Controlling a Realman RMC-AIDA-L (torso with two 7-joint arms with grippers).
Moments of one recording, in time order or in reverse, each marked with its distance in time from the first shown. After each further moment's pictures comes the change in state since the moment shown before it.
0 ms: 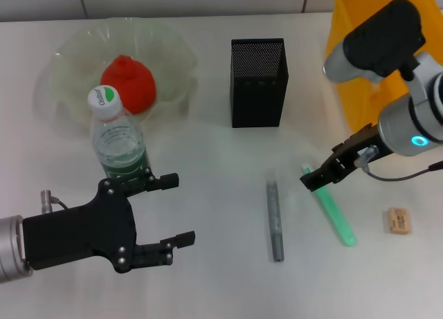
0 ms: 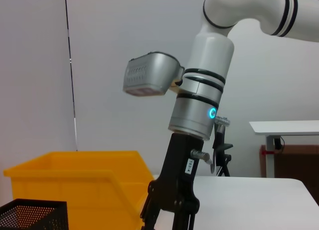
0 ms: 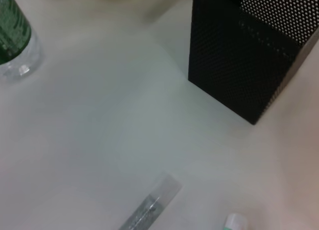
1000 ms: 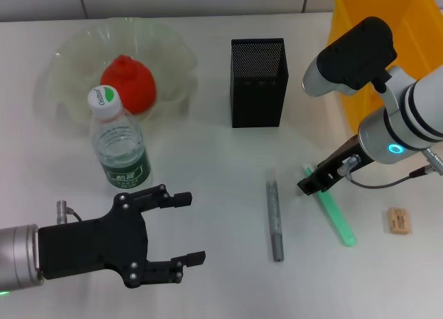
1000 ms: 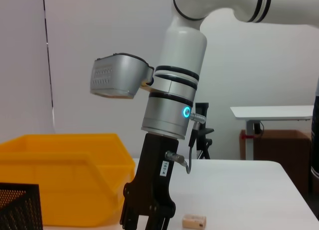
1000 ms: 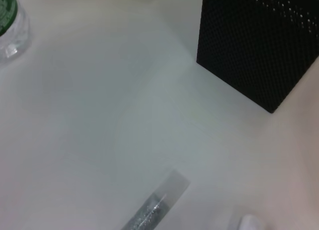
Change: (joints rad) left arm -0.005 0.002 0.082 -0.001 0.003 -0.038 -0.001; right arm 0.071 0.001 -0.050 0.163 0.005 0.077 0.027
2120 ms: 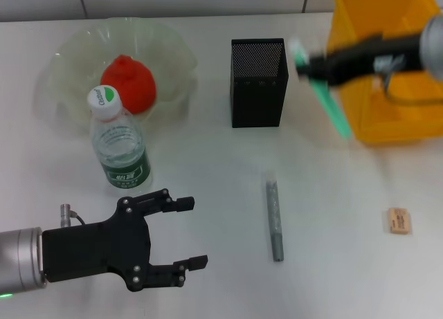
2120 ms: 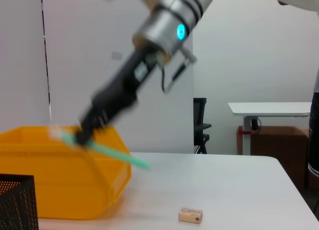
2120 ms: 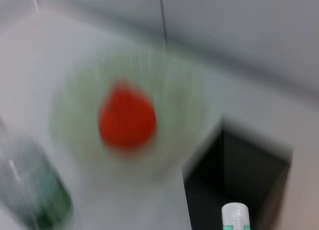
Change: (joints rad) left arm -0.003 0.000 0.017 -0.012 0.000 -0.015 -0.001; right arm -0.195 -0.004 0.271 -0.426 0.310 0.029 -0.154
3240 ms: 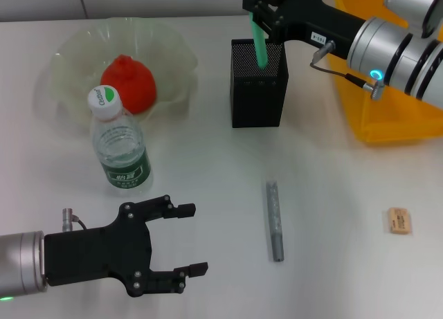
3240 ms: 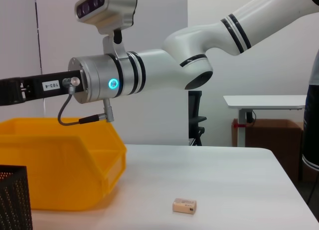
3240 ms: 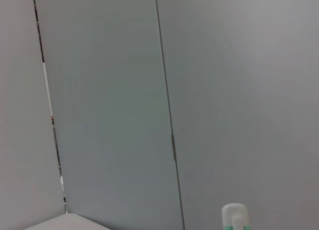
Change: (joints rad) left arm -0.002 0.000 0.001 -0.002 0.025 -0.006 0.002; right arm 0.305 0.005 0.043 1.216 1.340 0.376 -1.589
